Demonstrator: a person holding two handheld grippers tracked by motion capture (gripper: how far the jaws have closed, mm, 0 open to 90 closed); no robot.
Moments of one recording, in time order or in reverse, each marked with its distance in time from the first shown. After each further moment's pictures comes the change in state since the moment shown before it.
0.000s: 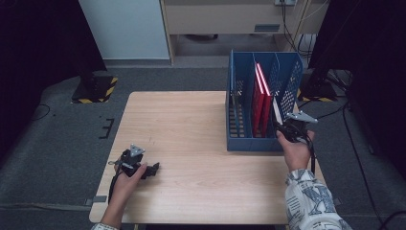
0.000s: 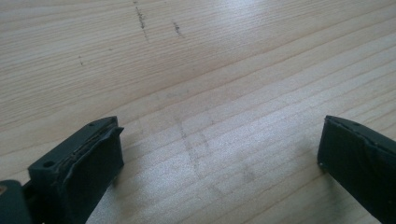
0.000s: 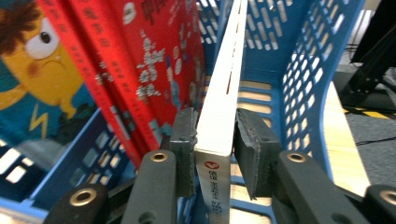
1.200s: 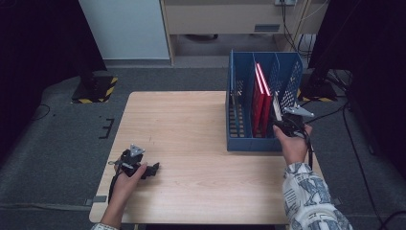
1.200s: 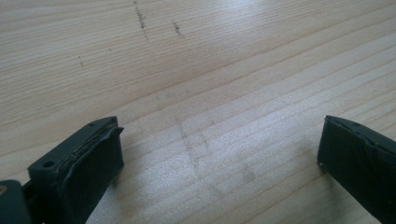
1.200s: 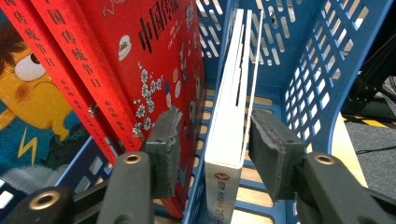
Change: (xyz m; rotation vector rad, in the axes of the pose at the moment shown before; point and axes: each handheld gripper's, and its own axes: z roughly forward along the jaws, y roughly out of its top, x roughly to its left) left arm 0.000 0.000 0.000 0.000 0.000 0.000; right arm 0.001 0.013 0.015 -0.015 -0.004 -0.016
